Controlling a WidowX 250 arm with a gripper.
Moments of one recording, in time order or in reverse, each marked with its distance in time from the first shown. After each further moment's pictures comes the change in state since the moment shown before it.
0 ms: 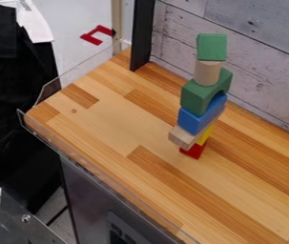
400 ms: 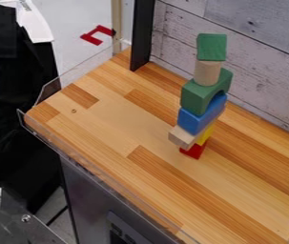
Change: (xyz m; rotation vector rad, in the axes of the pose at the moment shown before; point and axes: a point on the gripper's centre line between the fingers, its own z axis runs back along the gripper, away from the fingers) arm 0.022 -0.032 0.002 -0.032 0.033 -0.038
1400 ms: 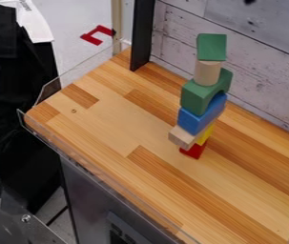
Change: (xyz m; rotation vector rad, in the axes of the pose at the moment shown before) arm 0.009 -0.028 -0.032 -0.067 0.105 0.055
